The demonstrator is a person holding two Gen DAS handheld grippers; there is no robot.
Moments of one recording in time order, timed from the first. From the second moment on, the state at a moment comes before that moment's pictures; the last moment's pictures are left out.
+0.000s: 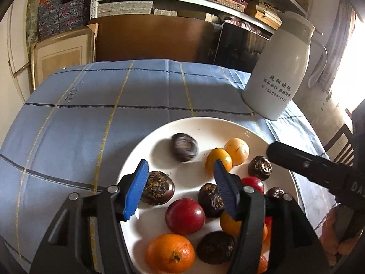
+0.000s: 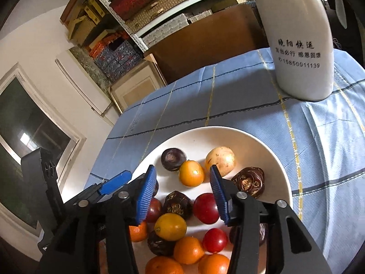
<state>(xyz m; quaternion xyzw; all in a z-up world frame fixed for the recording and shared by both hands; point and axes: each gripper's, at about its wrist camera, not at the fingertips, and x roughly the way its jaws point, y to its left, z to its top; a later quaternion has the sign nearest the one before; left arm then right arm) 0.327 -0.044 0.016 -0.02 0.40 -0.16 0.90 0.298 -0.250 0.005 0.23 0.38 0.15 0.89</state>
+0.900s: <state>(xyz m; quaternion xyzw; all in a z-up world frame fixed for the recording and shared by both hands) 0.133 -0.008 0.014 0.02 0.31 -0.05 0.95 0.121 -0.253 0.005 0.08 0.27 0.01 0.96</state>
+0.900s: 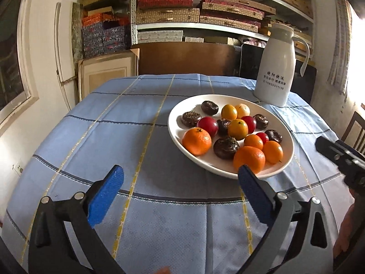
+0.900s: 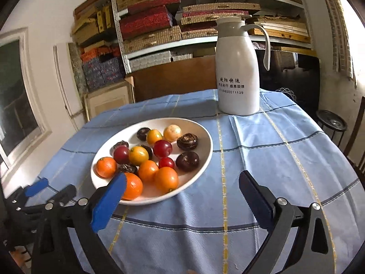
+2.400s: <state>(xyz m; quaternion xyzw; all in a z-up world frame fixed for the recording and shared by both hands) 0.121 -0.024 0.022 0.04 0.30 -0.08 0.95 0.096 -0.222 0.003 0.04 0.28 0.04 0.96</state>
